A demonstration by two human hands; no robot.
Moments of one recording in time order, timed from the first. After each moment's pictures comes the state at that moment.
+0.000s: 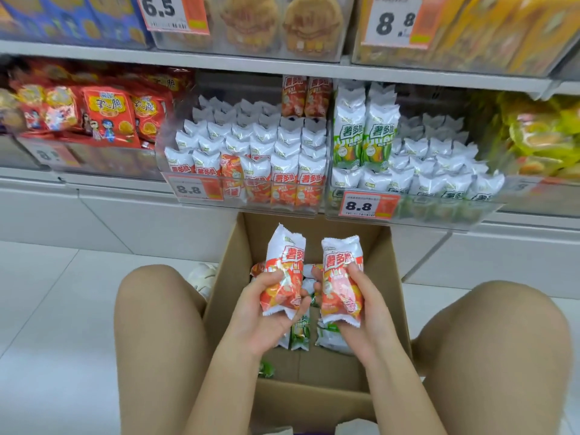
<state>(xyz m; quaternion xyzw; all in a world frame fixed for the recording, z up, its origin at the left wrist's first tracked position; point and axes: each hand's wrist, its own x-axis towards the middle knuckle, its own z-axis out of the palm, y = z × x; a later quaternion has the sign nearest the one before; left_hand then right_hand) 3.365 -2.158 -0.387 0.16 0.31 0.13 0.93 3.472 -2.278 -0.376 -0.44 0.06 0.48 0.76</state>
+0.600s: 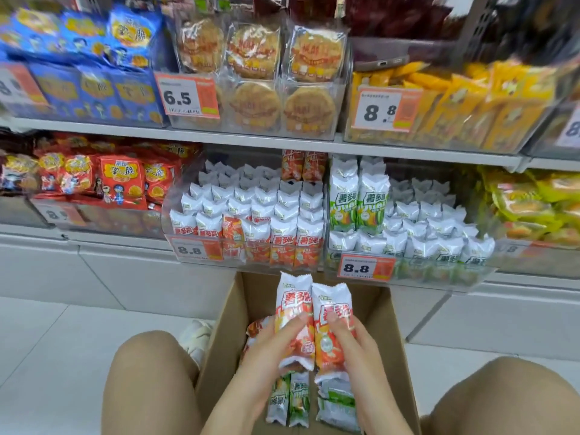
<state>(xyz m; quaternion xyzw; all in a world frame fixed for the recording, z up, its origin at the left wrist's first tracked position) 3.387 -2.149 -0.345 0.50 0.31 0.08 0.81 3.482 -2.250 -0.346 -0.63 -0.09 0.37 0.68</state>
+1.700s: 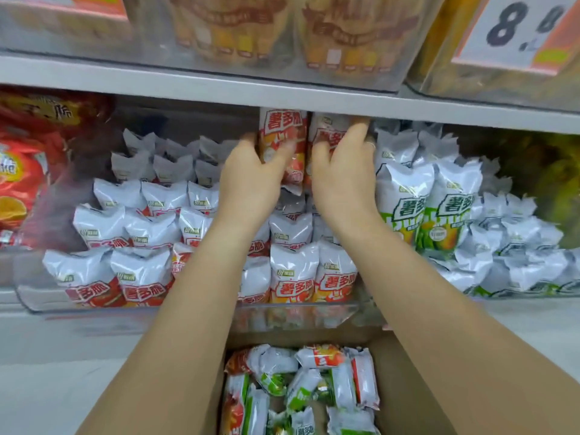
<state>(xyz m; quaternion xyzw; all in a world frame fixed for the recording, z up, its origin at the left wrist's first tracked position) 3.592 -1.909 -0.317 0.75 0.30 0.32 0.50 3.655 -1.993 -0.302 -0.87 -0.22 -0.09 0.42</state>
